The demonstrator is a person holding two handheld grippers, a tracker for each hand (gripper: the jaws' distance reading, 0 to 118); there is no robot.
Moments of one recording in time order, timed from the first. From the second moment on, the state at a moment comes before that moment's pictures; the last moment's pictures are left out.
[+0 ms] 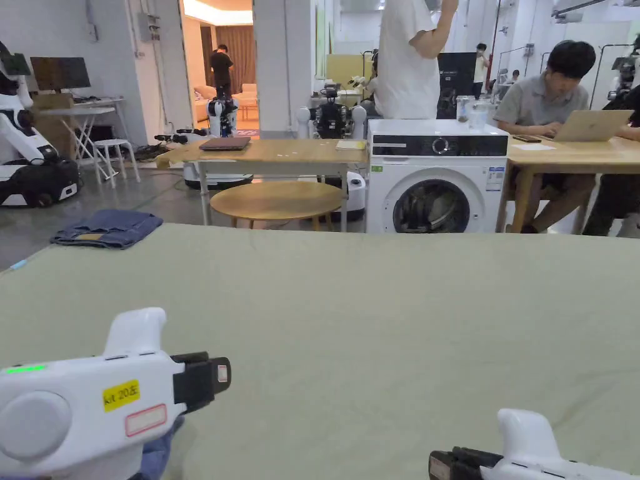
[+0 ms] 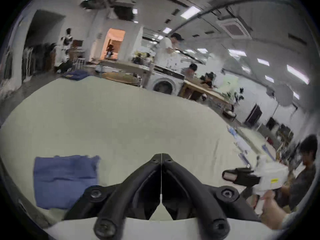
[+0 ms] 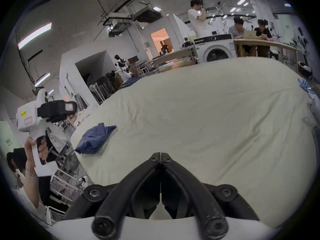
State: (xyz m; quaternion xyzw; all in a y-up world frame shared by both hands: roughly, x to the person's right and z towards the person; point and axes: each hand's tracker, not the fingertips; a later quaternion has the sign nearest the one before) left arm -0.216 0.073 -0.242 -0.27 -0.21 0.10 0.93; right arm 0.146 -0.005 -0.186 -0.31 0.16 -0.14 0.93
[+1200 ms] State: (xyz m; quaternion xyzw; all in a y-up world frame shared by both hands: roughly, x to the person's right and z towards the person) left arm -0.109 0.085 -0.175 0.00 -0.09 -0.03 1.00; right arm 0.176 0.073 -0.138 -0.04 -0.03 0.00 1.00
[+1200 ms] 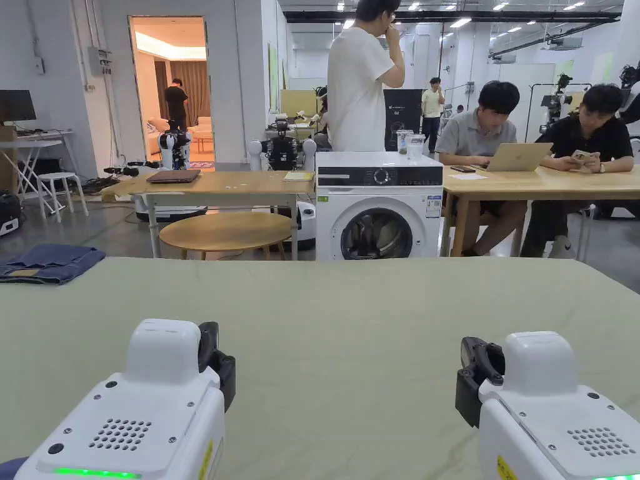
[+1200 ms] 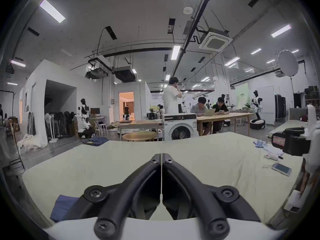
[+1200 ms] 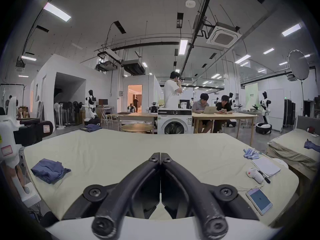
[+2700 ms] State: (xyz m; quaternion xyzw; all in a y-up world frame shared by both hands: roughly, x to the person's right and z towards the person) left arm -0.107 0.058 -0.189 -0.06 -0.11 -0.03 0.99; right arm 0.166 0.054 -0.143 -0.07 -0.01 0.00 1.00
